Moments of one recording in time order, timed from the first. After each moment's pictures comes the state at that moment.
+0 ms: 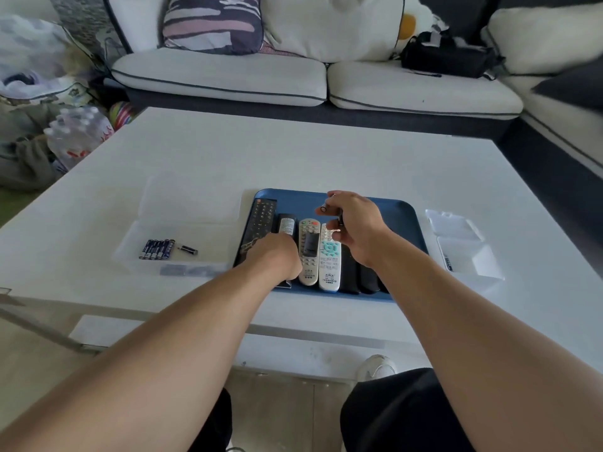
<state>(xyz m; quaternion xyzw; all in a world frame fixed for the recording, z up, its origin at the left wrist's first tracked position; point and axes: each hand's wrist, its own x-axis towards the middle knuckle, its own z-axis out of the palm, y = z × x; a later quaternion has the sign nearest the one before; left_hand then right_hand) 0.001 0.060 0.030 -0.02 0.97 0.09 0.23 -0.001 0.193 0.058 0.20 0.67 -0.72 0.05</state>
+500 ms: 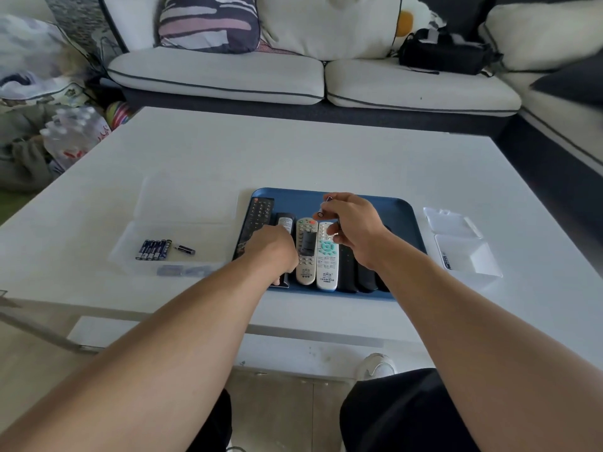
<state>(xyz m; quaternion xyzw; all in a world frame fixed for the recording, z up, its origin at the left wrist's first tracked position) -0.014 0.063 0.033 -0.06 0.97 0.06 0.24 -0.003 0.202 0.048 0.16 0.71 -0.68 0.06</state>
